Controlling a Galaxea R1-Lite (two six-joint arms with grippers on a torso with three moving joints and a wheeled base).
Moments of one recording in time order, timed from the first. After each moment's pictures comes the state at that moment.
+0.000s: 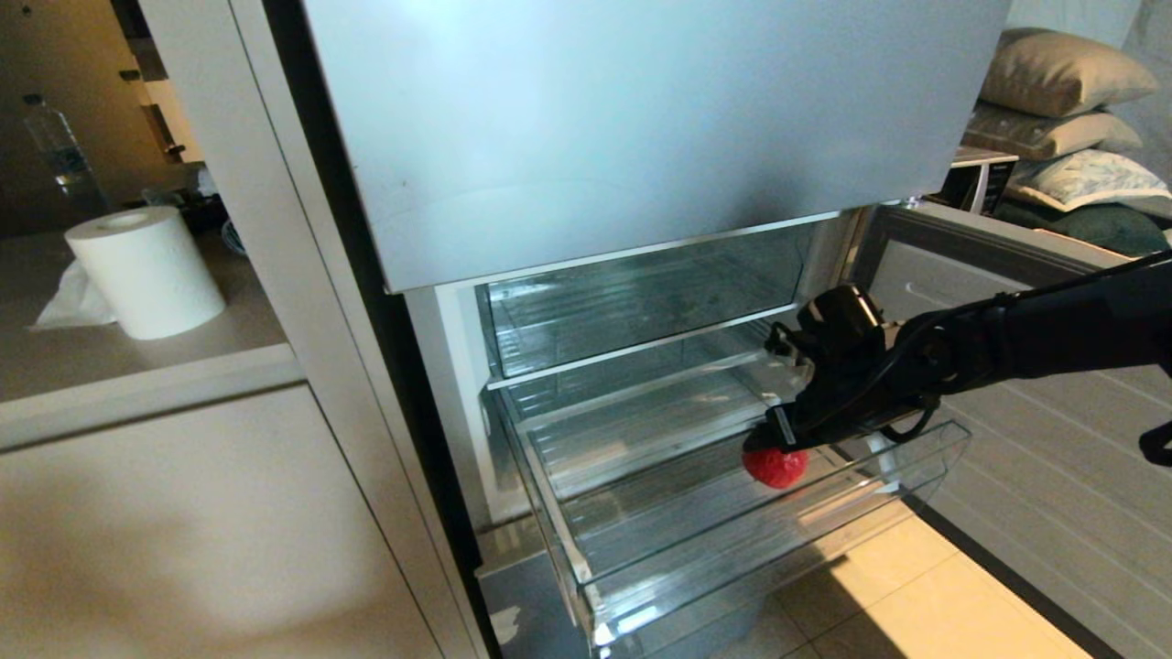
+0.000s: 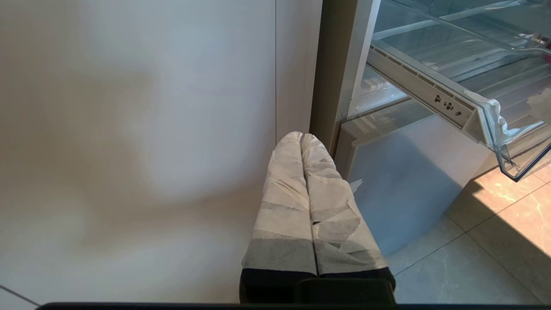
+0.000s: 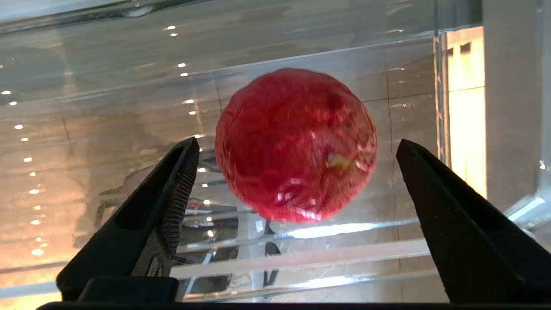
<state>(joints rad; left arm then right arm) 0.01 0.00 -0.02 0.04 0.00 0.00 0.30 2.11 -1.48 0.30 -0.01 0.05</state>
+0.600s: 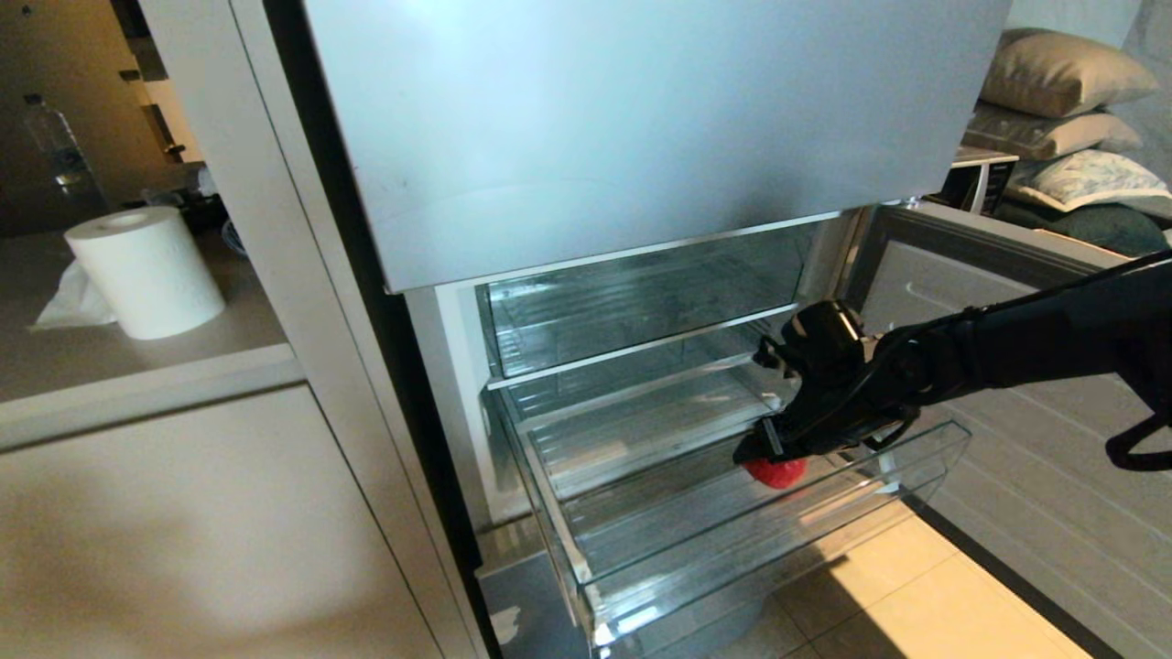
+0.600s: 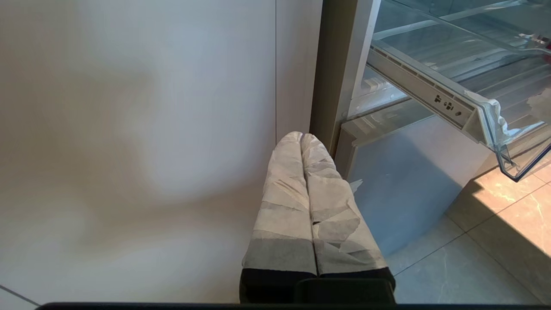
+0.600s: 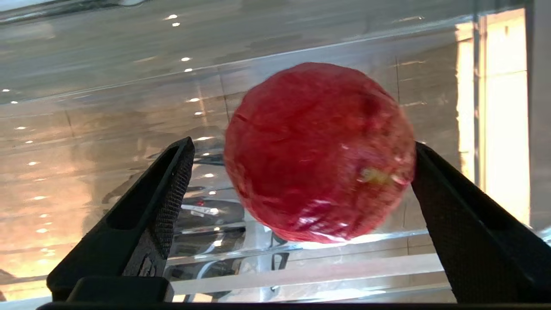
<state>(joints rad) 0.01 0.00 -0.02 0.04 0.00 0.00 0.32 2.15 -1.48 0.29 -0.01 0.08</state>
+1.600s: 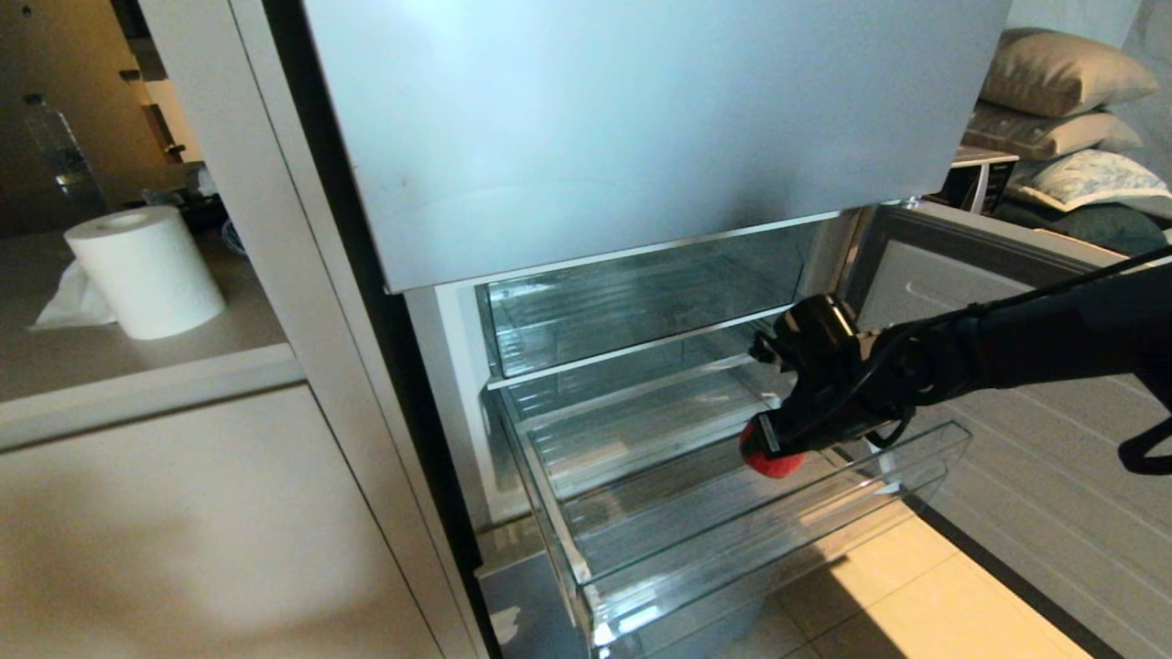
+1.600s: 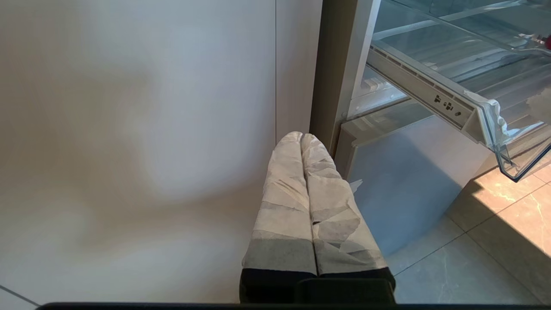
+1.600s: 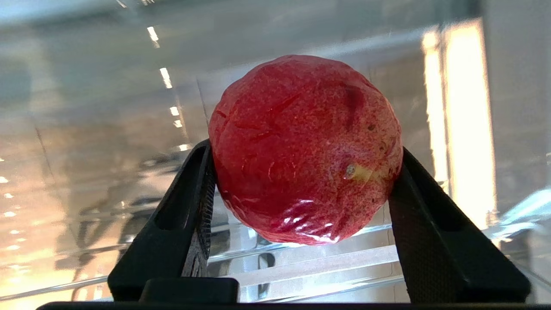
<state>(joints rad) 0.01 0.00 -0.02 0.04 0.00 0.00 0.36 2.11 -1.46 0.27 -0.12 0.09</state>
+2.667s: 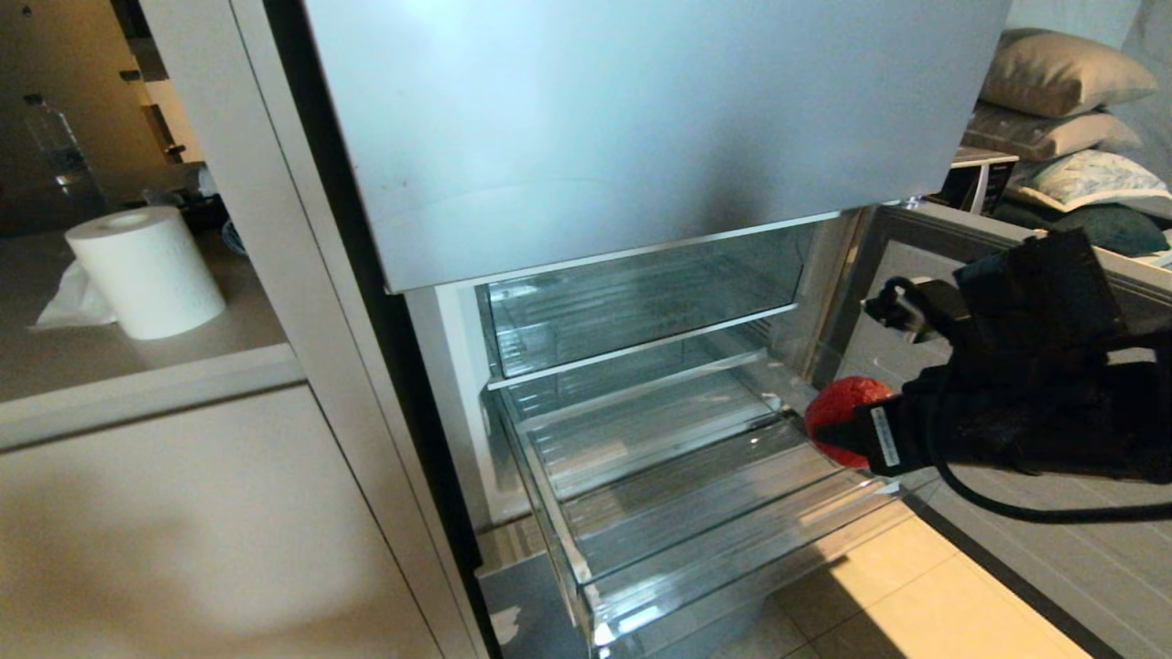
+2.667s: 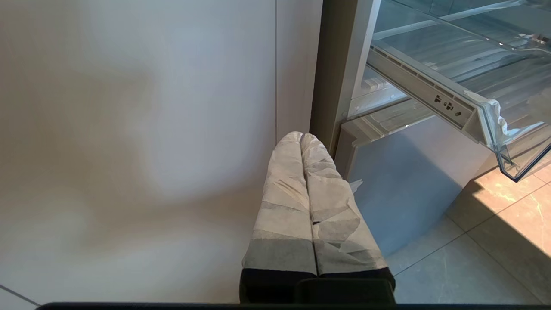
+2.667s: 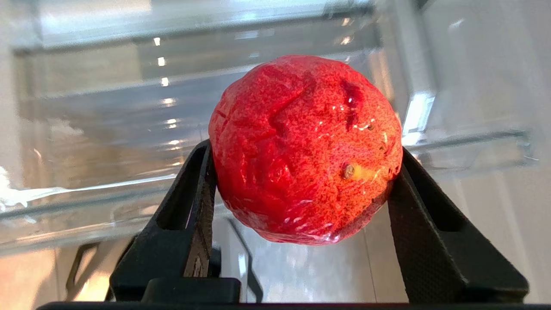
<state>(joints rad) 0.01 0.00 -0.02 0.04 0.00 0.00 0.47 1.54 -1.05 0.16 -0.24 0.09</state>
